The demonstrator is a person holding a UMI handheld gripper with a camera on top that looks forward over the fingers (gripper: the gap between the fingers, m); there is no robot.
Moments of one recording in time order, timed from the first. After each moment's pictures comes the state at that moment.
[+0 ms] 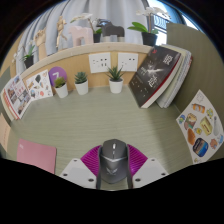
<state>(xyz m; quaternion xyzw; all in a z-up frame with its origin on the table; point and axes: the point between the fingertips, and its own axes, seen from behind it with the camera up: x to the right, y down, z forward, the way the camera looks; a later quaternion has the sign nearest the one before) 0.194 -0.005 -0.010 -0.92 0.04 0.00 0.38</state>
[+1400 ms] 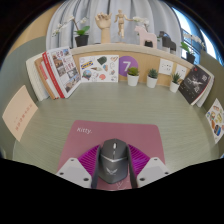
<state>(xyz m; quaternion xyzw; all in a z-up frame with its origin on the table) -0.098 -0.083 -0.011 -0.92 -0.04 0.03 0.39</state>
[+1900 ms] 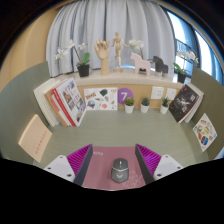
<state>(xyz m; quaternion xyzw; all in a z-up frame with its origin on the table) -0.114 -0.093 0.148 -0.90 -0.01 0.03 0.44</state>
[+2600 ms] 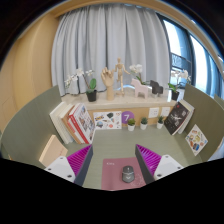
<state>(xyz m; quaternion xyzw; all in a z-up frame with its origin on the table) -0.152 -0.137 0.291 -0.87 0.01 0.03 0.50</state>
